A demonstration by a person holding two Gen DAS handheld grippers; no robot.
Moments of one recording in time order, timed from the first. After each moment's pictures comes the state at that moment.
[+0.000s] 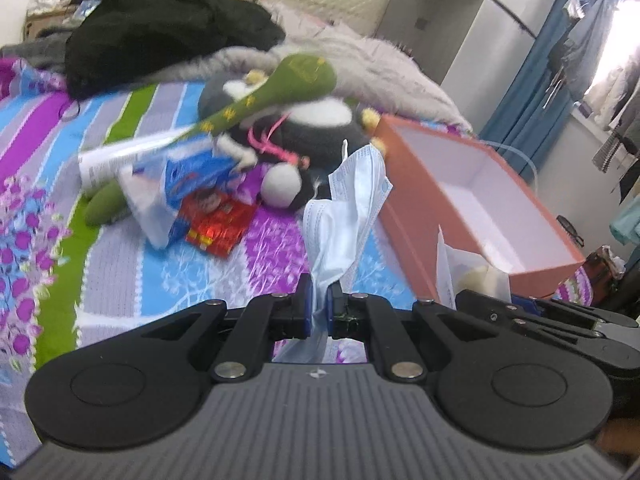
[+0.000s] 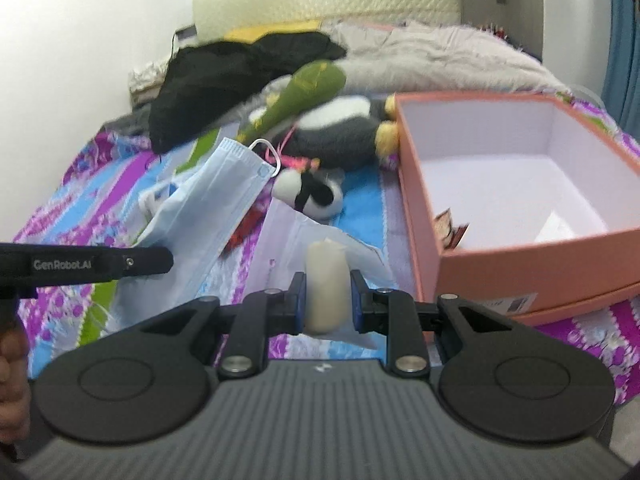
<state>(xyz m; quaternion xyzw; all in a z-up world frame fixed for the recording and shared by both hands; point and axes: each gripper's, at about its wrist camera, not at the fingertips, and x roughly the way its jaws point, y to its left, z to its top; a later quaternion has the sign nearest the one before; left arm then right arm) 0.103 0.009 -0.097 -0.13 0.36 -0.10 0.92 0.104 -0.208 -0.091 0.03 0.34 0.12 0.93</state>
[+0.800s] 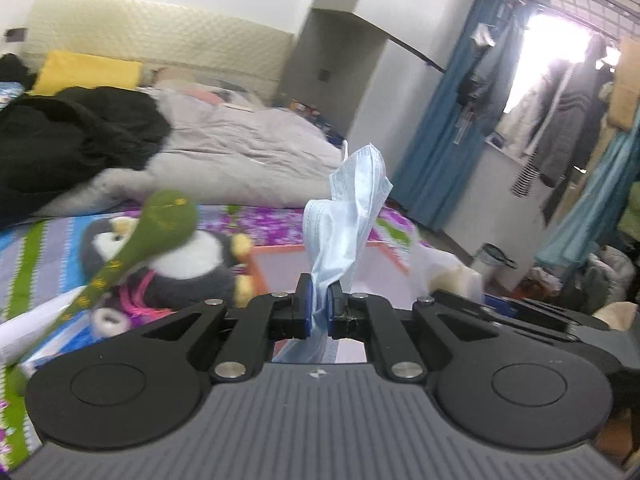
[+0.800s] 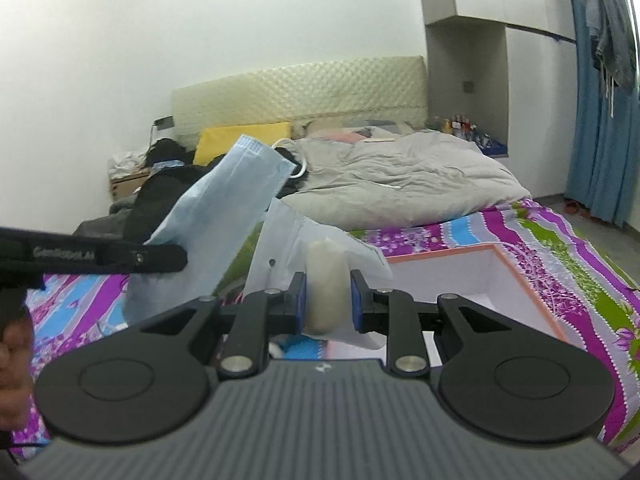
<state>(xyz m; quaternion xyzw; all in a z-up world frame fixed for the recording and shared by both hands) 0.186 -0.075 0.055 -0.12 0.28 -0.23 0.93 0.160 -0.284 0.039 0.03 0.23 0.07 0.97</state>
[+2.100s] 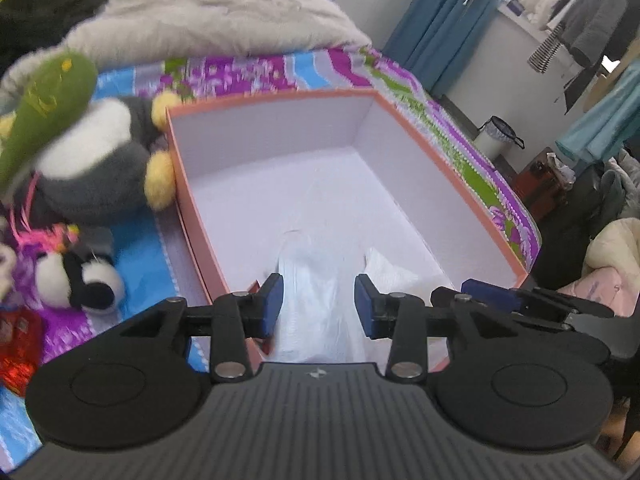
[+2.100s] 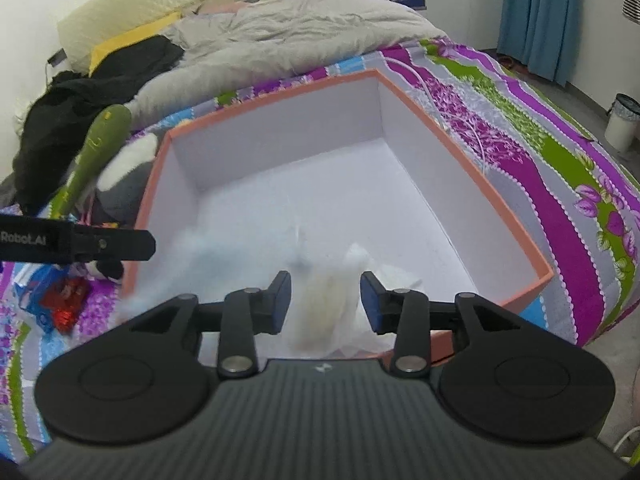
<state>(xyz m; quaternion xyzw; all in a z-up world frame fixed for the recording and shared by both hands) 0.303 -0.205 -0.067 -0.04 0.46 -0.25 0.85 0.210 -0.388 -0.079 0.09 0.41 -0.03 0.91</state>
